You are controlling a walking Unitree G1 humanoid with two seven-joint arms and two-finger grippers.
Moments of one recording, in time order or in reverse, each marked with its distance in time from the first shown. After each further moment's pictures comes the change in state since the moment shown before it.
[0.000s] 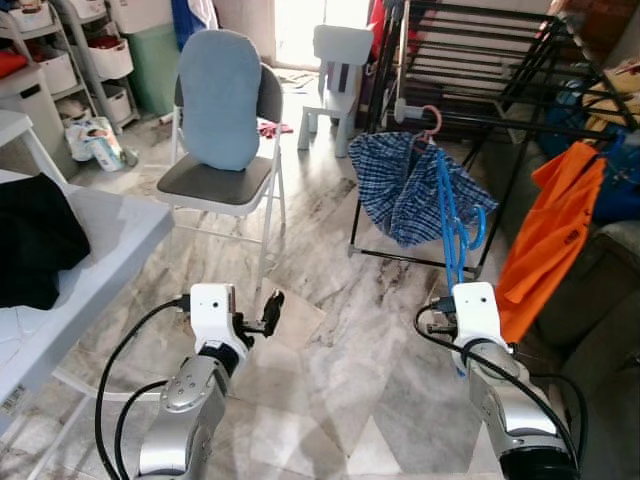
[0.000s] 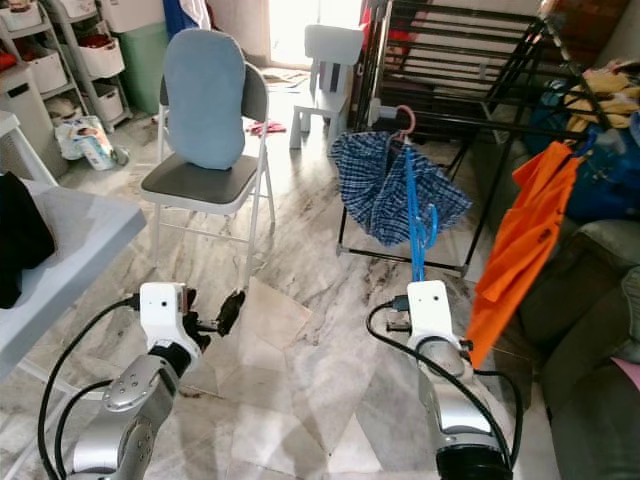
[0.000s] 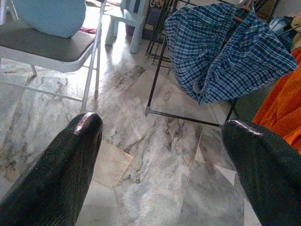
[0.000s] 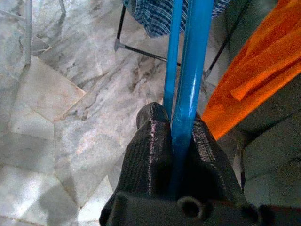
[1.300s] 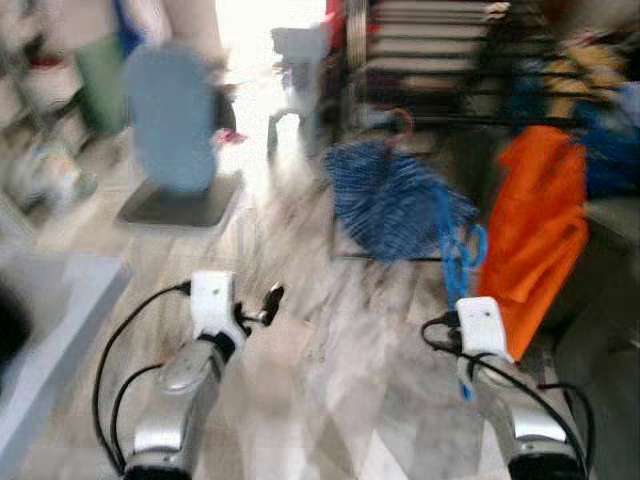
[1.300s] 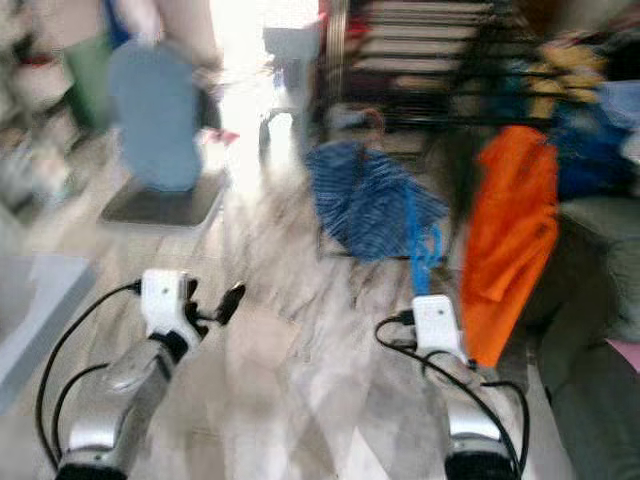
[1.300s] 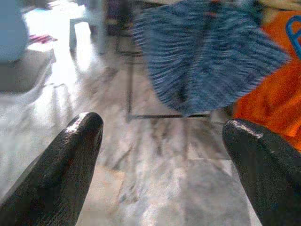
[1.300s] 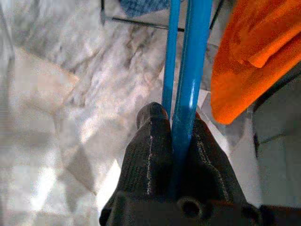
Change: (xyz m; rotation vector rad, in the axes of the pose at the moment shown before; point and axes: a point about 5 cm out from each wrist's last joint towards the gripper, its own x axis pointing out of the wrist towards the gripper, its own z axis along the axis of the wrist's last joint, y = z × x) left arm 0.015 0.001 0.011 0.031 0.003 -0.063; right arm -0.002 -0.007 -0.014 0.013 0.119 0.034
